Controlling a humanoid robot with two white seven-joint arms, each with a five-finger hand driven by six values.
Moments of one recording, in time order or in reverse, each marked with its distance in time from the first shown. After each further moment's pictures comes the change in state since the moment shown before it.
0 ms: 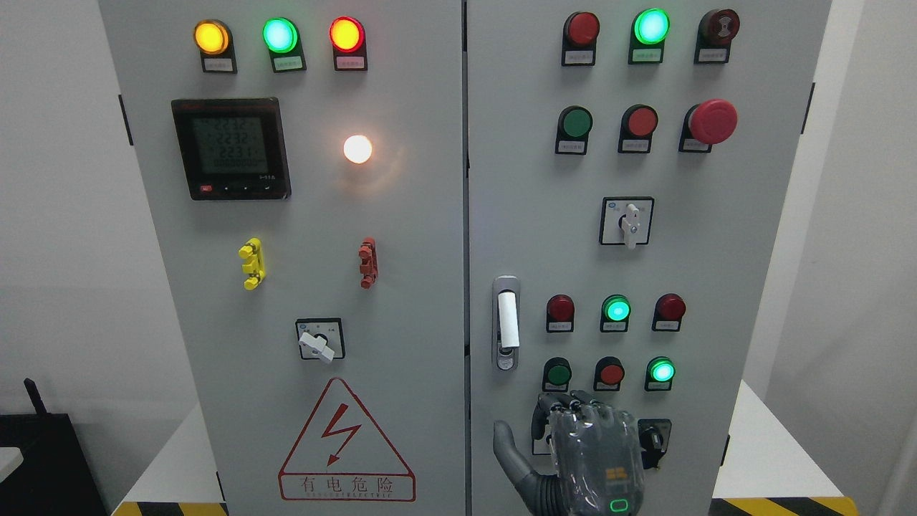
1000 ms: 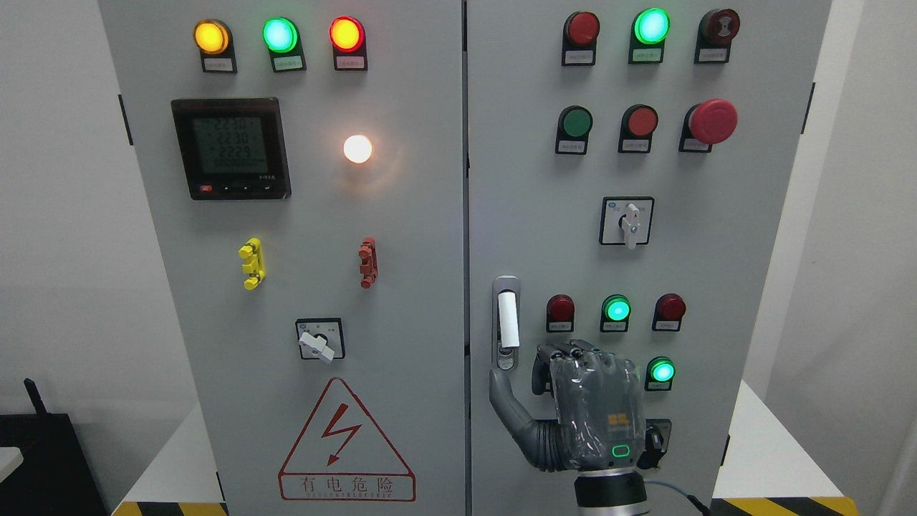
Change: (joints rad) left arm 0.000 0.000 0.000 0.000 0.000 0.000 0.000; right arm -0.123 0.002 -0.009 -0.002 -0.024 0.008 0.062
